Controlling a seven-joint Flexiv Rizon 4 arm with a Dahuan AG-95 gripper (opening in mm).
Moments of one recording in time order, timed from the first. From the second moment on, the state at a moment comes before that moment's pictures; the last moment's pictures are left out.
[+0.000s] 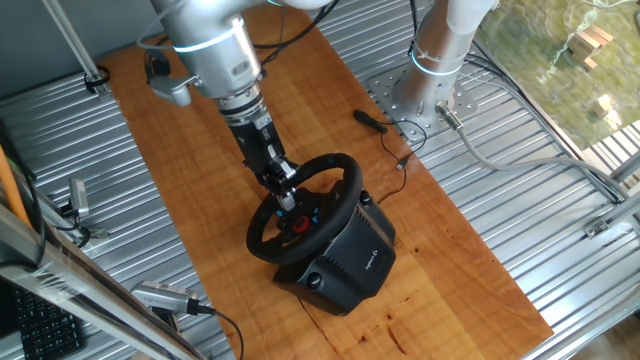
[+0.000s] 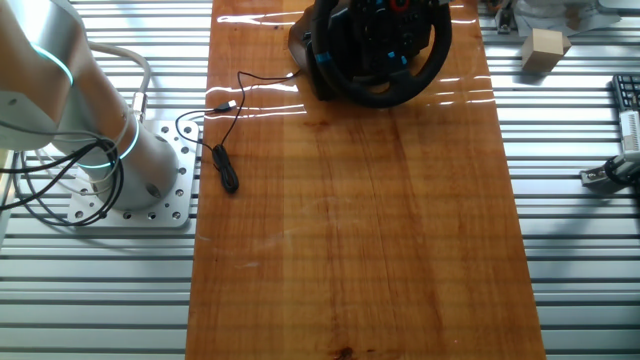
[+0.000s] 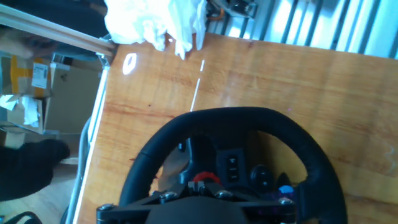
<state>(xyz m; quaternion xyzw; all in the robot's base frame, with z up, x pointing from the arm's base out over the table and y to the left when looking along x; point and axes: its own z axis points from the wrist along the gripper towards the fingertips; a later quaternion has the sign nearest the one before) 0.512 0.240 0.254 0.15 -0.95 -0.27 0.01</state>
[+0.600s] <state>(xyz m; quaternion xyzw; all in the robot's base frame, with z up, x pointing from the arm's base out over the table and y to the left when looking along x) 0.507 0.264 0.248 0.14 -0.95 -0.26 0.00</state>
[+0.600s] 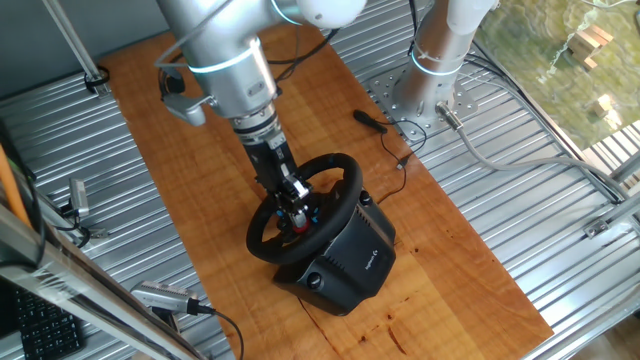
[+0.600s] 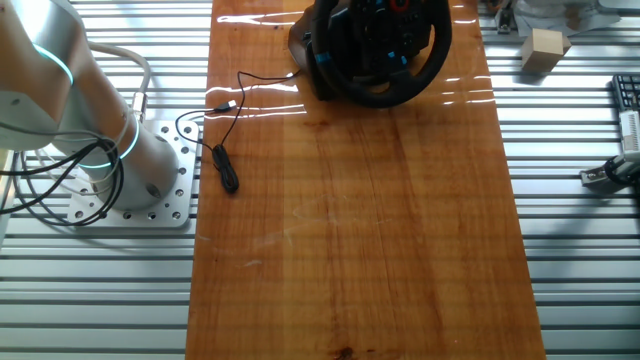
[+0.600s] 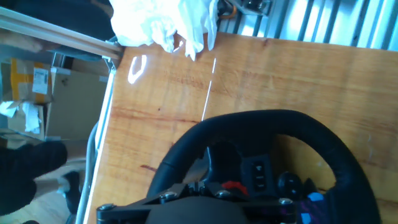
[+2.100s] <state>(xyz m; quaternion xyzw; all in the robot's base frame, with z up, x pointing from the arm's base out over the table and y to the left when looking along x) 0.503 0.267 0.236 0.13 -0.95 -0.29 0.00</state>
